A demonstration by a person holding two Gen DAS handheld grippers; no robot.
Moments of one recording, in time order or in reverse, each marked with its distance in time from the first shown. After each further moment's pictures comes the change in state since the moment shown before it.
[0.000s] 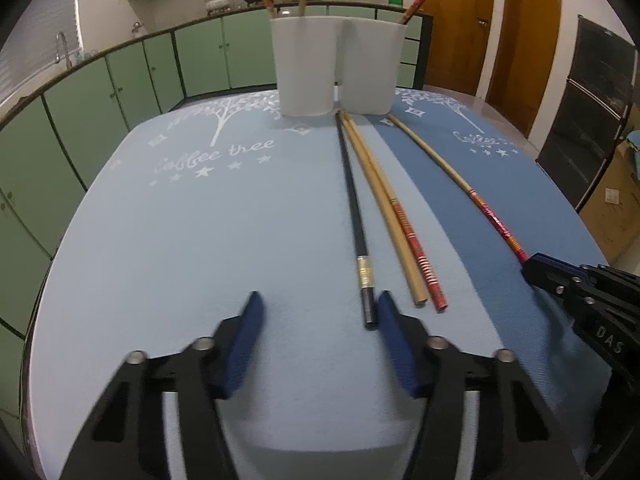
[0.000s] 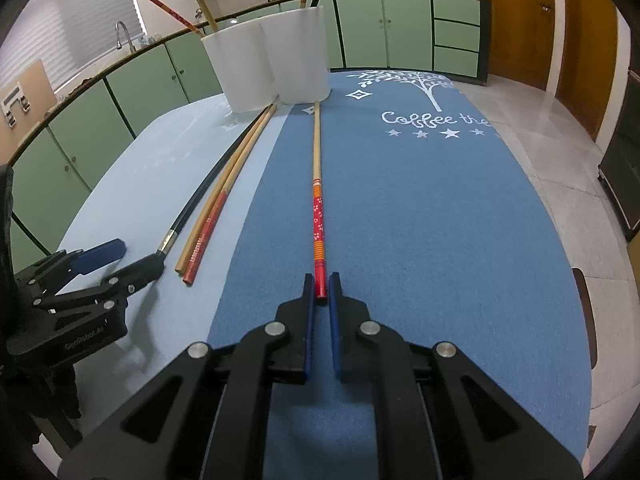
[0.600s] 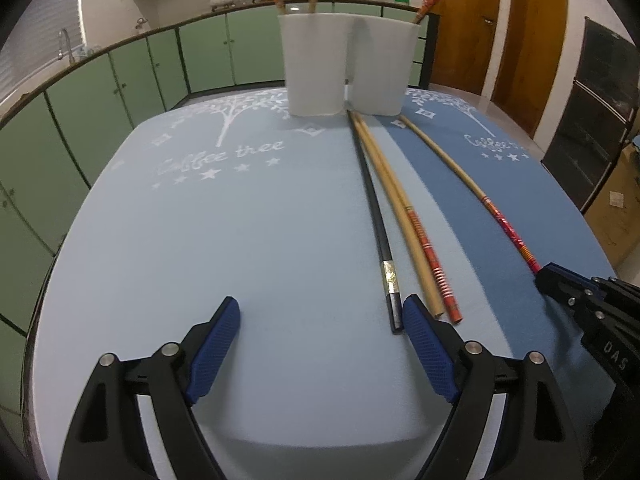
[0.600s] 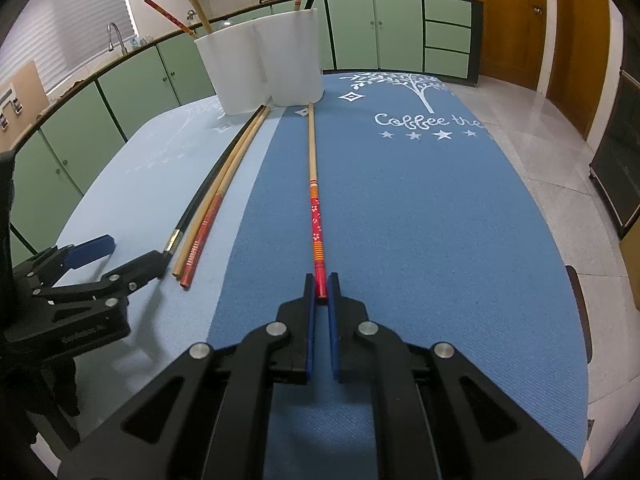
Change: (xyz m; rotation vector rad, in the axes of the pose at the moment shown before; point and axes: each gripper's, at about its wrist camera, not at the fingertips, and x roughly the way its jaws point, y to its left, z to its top) left arm 0.004 0.015 0.004 -0.026 0.015 0.020; right arm -0.001 0.001 -0.001 0.016 -0.008 -0.030
